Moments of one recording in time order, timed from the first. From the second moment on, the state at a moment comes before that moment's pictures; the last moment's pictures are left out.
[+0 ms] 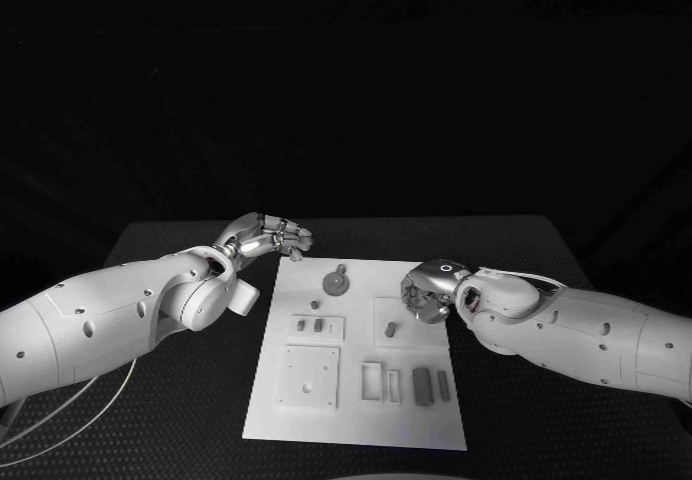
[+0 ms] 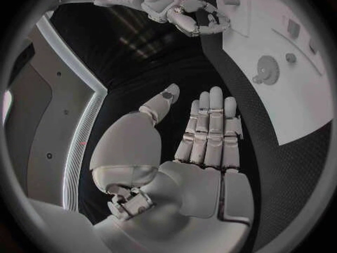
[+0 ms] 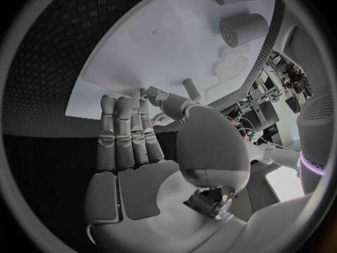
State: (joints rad) left arm 1.19 -0.77 -0.10 1.32 -0.37 -0.22 0.29; left_hand 1.02 -0.11 0.53 -0.26 0.06 0.86 0.17 0.26 0.55 1.09 0.10 0.35 0.21 1.00 0.06 0.63 0.44 0.02 0.73 -0.04 0.58 1.21; right arm 1.13 -0.70 -0.19 1.30 -1.67 -0.26 -0.10; right_hand 1.15 -0.21 0.83 -0.19 0.05 0.93 0.14 0.34 0.49 1.13 0.09 0.27 0.17 1.08 -0.01 0.99 0.83 0.24 1.04 0.06 0.69 1.31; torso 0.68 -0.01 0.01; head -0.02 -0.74
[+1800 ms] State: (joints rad) left arm 1.19 -0.77 -0.10 1.33 -0.36 -0.21 0.28; left_hand 1.02 -0.11 0.53 -0.26 0.06 0.85 0.18 0.25 0.55 1.09 0.10 0.34 0.21 1.00 0.06 0.62 0.46 0.02 0.74 -0.04 0.57 1.22; right arm 1.11 -0.68 -0.20 1.27 -1.75 -0.35 -0.13; right_hand 1.15 -0.18 0.88 -0.27 0.08 1.05 0.10 0.37 0.50 1.24 0.06 0.28 0.22 1.14 -0.05 1.05 0.85 0.24 1.11 0.03 0.74 1.31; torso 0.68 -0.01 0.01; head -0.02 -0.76
